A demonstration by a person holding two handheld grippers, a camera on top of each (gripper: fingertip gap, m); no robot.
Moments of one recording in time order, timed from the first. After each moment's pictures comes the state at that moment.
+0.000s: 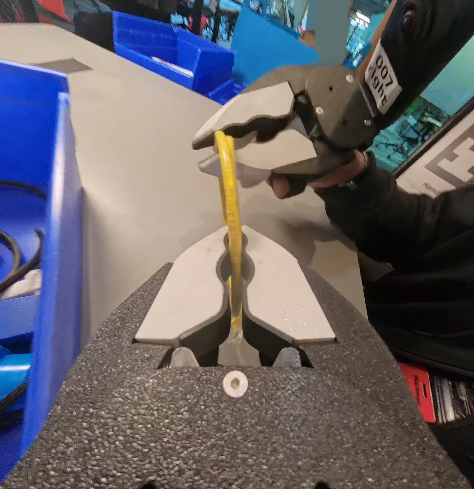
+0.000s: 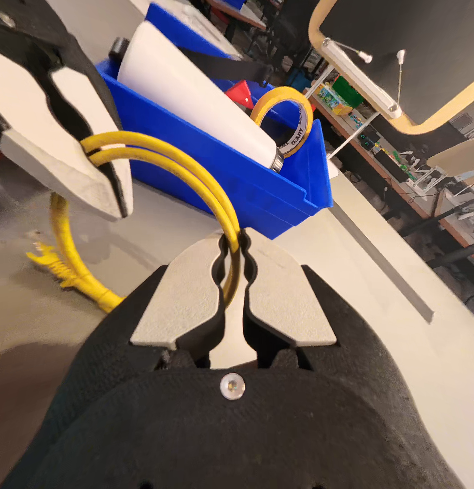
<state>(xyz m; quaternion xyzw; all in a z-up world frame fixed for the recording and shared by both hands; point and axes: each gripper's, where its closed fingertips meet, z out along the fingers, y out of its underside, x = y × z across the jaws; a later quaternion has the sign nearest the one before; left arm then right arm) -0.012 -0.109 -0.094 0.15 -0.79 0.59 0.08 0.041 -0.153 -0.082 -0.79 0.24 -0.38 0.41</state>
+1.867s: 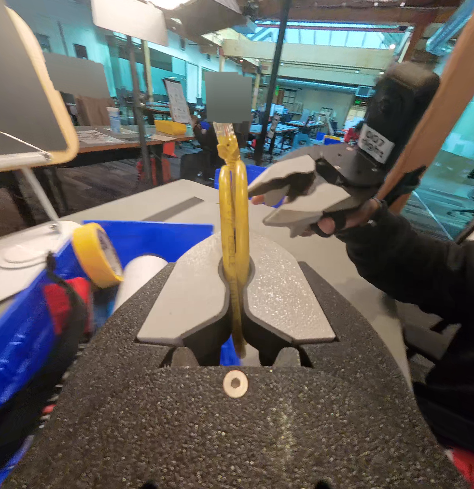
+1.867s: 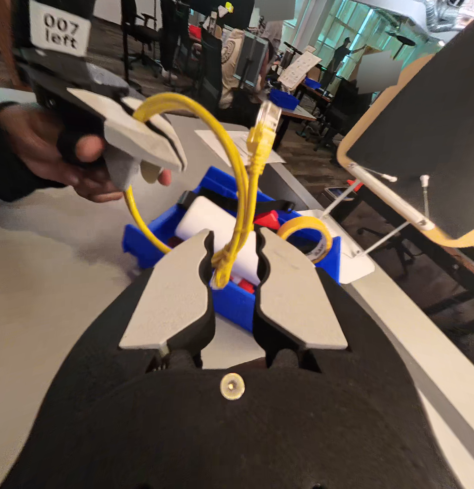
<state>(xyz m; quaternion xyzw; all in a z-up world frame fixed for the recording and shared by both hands) 0.059 -0.017 0.038 0.17 -0.70 0.69 -0.07 0.061 -0.076 0.026 -0.78 0.15 -0.31 0.53</state>
